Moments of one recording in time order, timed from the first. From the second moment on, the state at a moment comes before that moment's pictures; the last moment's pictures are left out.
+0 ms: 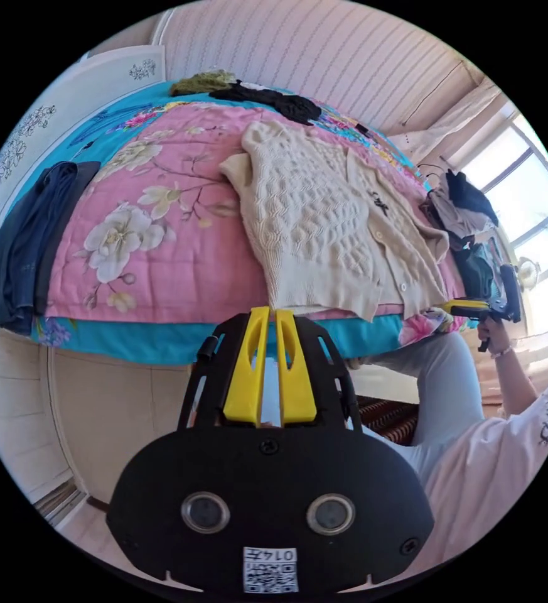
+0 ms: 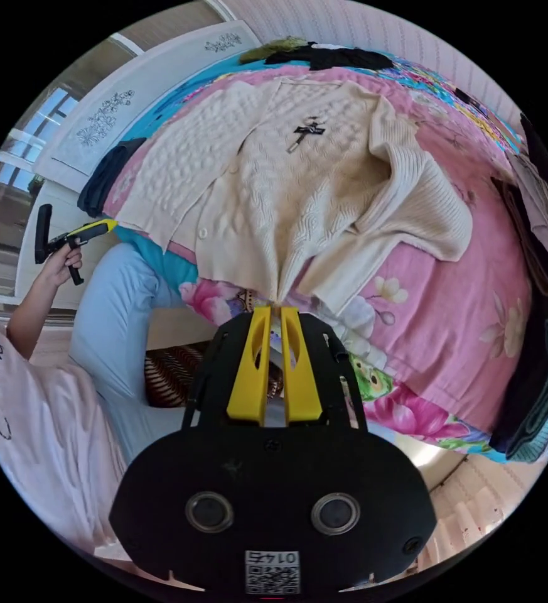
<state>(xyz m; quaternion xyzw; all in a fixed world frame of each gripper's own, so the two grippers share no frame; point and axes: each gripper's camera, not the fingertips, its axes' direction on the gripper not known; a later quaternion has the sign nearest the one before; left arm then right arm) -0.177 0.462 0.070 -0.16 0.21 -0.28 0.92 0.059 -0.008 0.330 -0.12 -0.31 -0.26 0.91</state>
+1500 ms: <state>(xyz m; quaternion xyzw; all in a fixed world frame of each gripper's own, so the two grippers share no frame) 0.052 0.336 0.080 0.01 0.29 -0.04 0.96 -0.058 0.072 0.339 0.03 -0.39 -0.35 0.85</state>
